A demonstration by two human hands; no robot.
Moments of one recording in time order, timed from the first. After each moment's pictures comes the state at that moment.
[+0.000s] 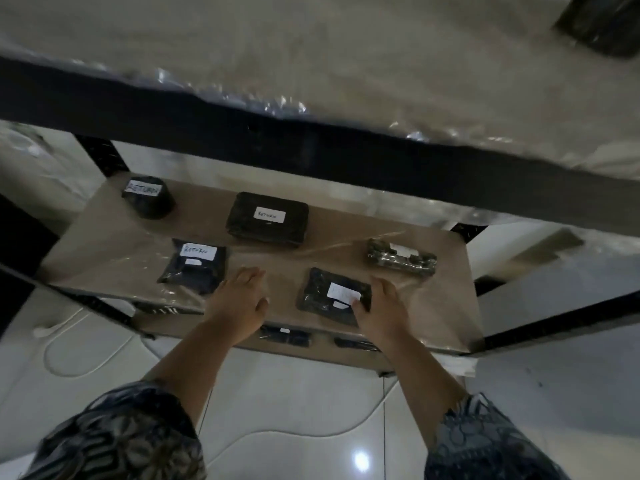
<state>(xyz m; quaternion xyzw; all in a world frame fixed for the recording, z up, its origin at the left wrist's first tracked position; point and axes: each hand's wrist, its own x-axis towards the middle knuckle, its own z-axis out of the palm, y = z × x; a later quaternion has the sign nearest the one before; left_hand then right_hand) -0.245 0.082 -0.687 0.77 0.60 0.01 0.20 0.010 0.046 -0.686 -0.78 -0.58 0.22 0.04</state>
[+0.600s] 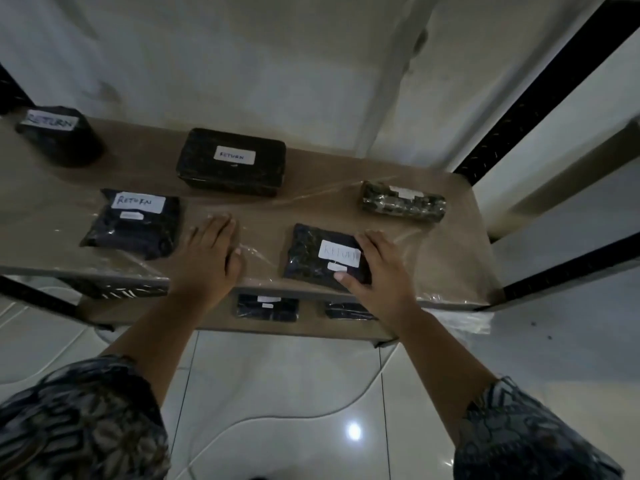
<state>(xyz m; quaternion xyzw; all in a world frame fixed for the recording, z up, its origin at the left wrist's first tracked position) -0.255 0.110 -0.801 0.81 0.57 0.09 0.10 0.034 0.036 -0.777 -0.71 -0.68 0.12 0.15</state>
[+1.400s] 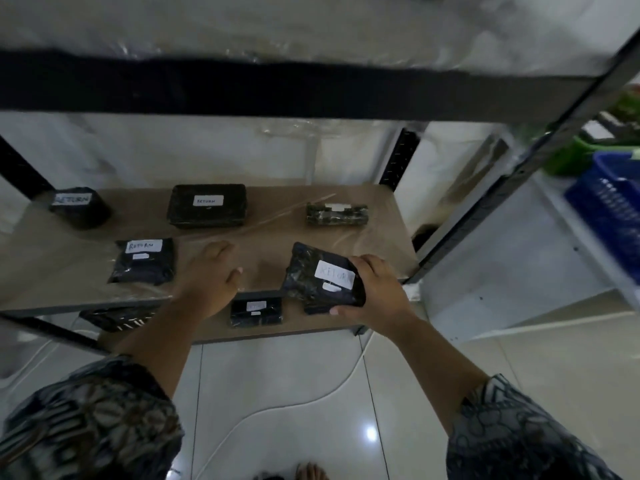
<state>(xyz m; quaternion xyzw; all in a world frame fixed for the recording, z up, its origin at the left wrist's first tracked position) -0.217 0.048 -0.654 0.83 0.53 0.05 0.16 0.065 -0.077 -0.647 -0.71 -0.67 0.12 0.16</state>
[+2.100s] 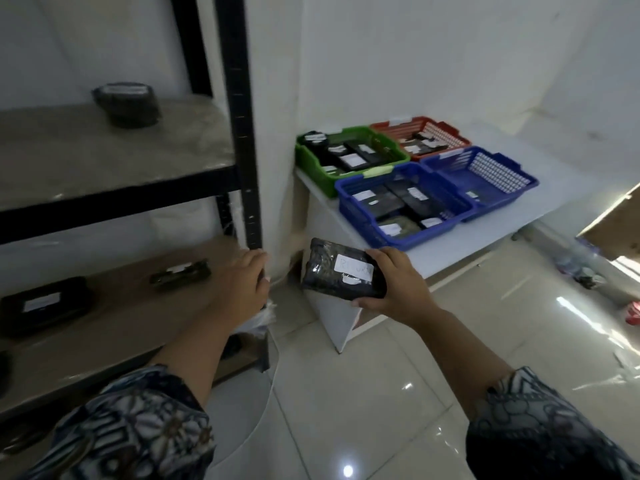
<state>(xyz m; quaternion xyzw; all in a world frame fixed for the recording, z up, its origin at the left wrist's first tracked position) 0.096 -0.123 -0.481 0.93 0.31 0.14 0.16 0.316 -0.317 -0.461 -0.82 -0.54 0.02 0.18</state>
